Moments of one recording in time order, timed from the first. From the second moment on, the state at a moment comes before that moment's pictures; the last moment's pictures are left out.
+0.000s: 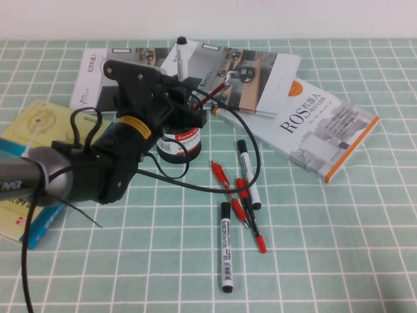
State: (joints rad) right arm 0.05 -0.01 0.03 0.02 0.34 -0.01; left arm -0.50 1.91 -1.03 0.04 -0.73 -0.11
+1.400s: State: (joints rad) right arm 0.05 -0.01 0.03 0.02 0.34 -0.01; left arm -0.50 1.02 -0.75 -0.04 -0.02 -0.04
